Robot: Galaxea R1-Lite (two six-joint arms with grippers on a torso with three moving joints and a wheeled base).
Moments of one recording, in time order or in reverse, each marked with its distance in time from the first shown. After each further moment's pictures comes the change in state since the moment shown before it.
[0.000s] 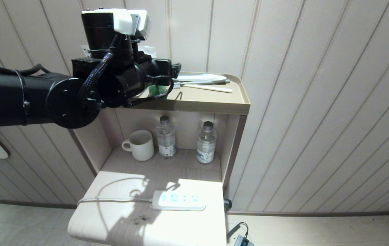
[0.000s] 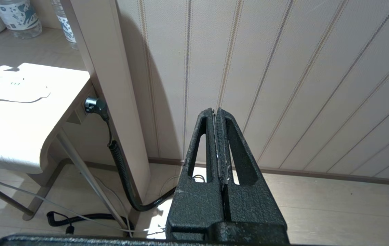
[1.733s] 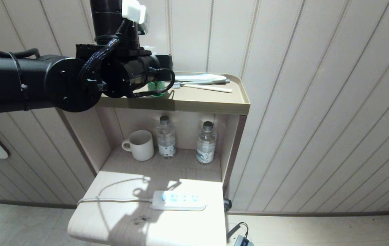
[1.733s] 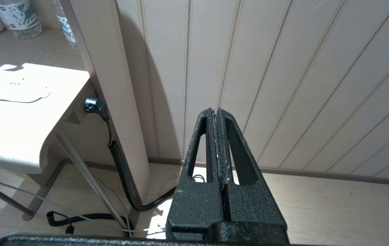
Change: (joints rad) left arm -0.014 0.027 -0.158 0.219 0.077 -0.113; right arm 0.000 0.000 0.000 0.000 0.000 0.000
